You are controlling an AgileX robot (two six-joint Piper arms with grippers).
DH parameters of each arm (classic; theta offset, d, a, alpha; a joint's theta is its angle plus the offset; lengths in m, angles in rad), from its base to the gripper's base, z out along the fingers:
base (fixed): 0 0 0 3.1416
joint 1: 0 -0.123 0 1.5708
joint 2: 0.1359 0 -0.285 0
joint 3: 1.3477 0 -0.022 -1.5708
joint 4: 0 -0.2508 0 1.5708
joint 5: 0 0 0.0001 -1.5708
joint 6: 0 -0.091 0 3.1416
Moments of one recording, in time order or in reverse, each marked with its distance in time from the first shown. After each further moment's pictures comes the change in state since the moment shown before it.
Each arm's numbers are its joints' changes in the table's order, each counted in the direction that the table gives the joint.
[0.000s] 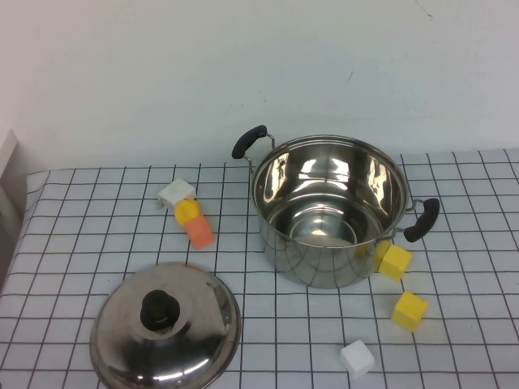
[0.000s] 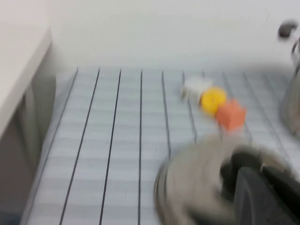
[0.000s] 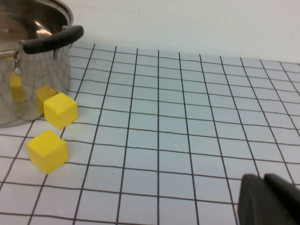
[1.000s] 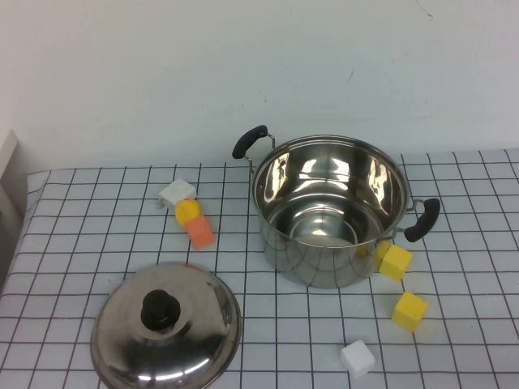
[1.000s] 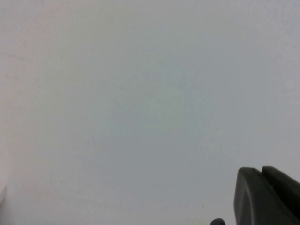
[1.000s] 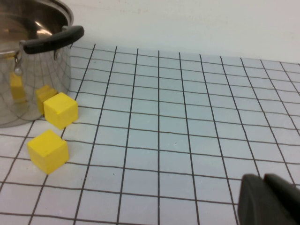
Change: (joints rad) right arm 0.000 0.000 0.000 0.000 0.000 0.000; left arm 0.000 0.095 -0.239 -0.013 -0.305 0.224
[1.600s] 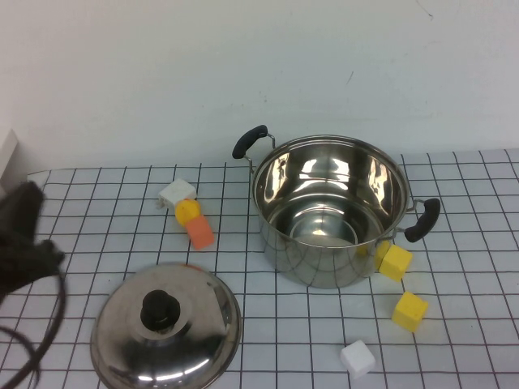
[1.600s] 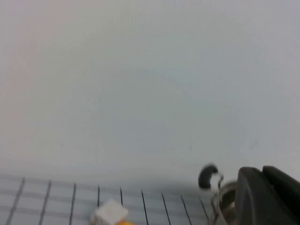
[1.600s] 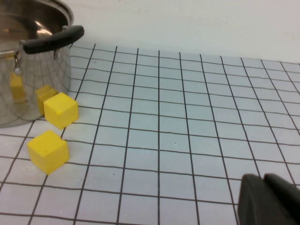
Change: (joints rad) right arm 0.000 0.000 0.000 0.000 0.000 0.000; left arm 0.000 0.813 -0.102 -0.205 -0.526 0.199
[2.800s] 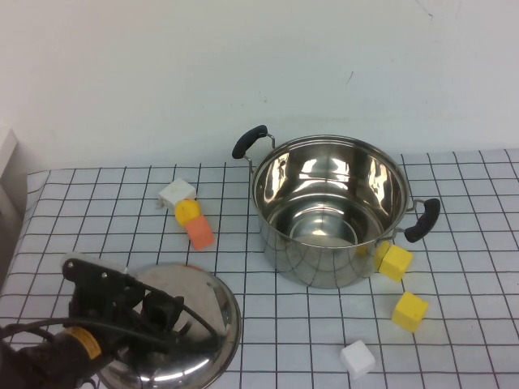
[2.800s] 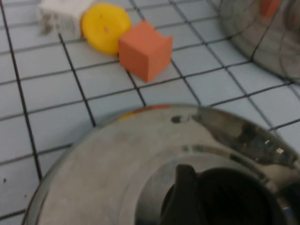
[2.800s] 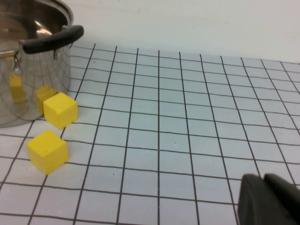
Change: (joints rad) right arm 0.000 0.000 0.000 0.000 0.000 0.000; left arm 0.061 1.016 -0.085 -0.131 -0.415 -0.368
